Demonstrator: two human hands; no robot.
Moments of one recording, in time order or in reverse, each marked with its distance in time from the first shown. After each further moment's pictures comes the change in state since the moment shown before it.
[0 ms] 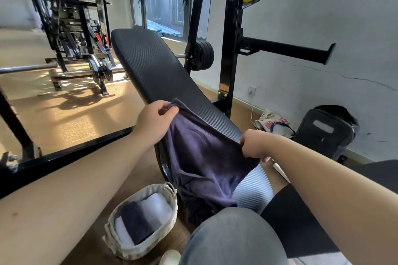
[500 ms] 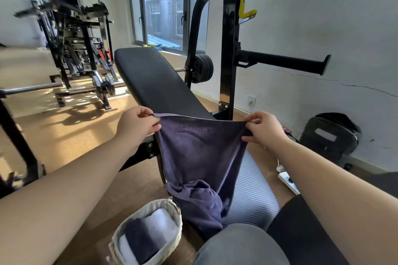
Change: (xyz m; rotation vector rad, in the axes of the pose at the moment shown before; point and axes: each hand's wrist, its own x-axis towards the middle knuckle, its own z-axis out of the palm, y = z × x) left_hand 0.036 -0.004 -0.039 -0.373 0.168 -0.230; right_hand 0.021 0.015 -0.027 1.080 0.517 -0.080
